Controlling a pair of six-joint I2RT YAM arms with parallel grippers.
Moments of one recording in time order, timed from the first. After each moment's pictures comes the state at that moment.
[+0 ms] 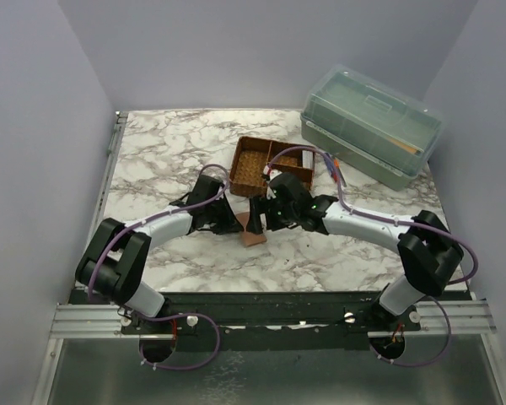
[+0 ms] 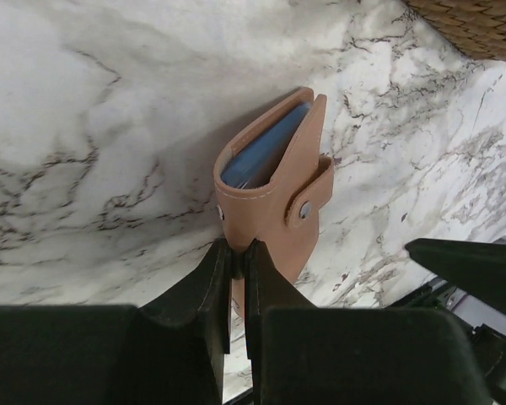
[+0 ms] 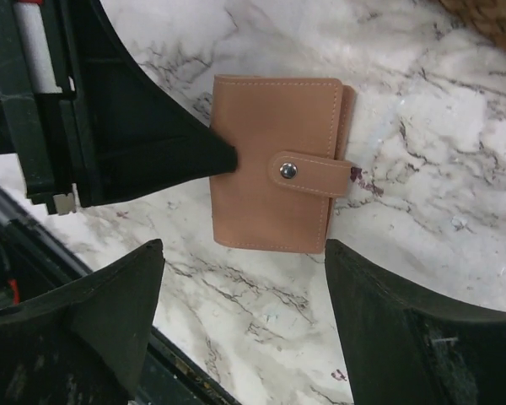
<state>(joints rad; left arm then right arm) -0.46 1.49 0.71 -0.15 0.29 -0.82 0.82 1.60 1.02 -0.18 -0.14 0.50</state>
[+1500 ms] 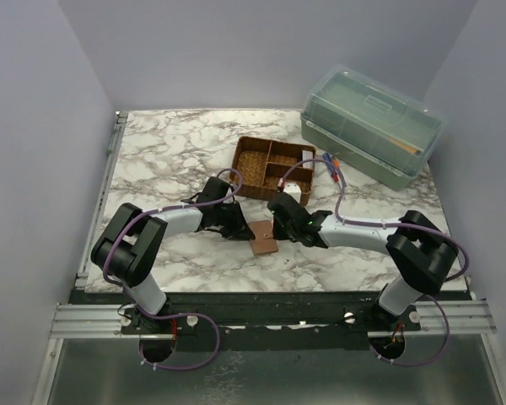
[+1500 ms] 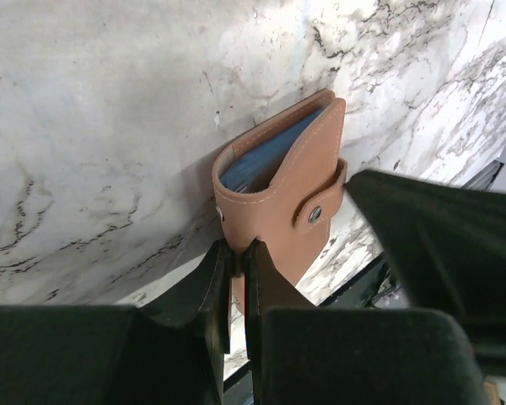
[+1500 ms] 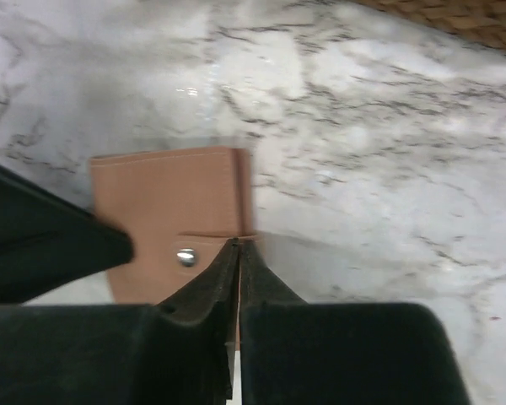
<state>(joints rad) -0.50 1.65 0.76 -0.09 0.50 -0.78 0.92 1.66 0.92 -0.16 0.33 0.67</state>
